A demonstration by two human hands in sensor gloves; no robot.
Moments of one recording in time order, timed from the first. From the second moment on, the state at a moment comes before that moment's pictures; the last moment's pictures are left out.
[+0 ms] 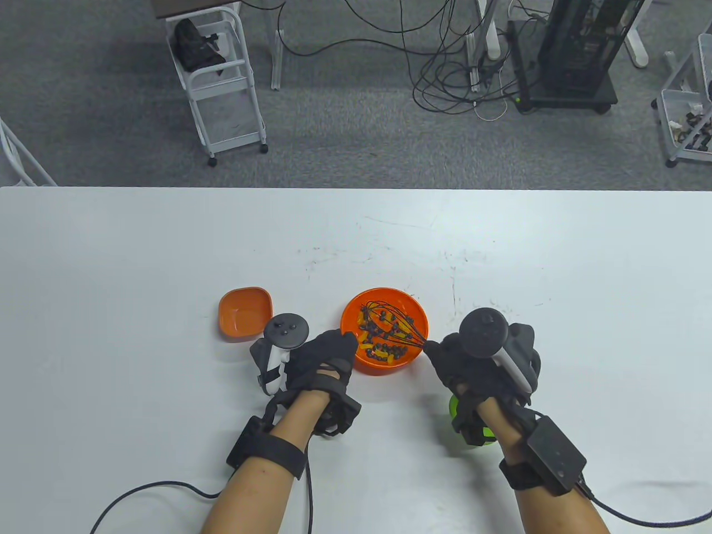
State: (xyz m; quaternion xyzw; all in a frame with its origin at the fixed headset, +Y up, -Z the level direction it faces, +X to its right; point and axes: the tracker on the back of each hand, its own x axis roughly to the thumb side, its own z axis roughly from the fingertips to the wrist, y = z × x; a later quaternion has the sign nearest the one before) left_hand -0.129 -0.798 -0.287 -0.22 0.12 0.48 0.84; right_hand 0.161 -0.705 -0.266 0.00 0.11 0.97 0.22
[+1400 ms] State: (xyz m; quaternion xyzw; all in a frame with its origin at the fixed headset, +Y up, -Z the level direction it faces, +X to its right) left_hand -0.127 -0.796 -0.284 -0.21 0.13 0.47 0.85; right_hand 0.160 -0.684 -0.260 0.04 0.11 0.98 0.18
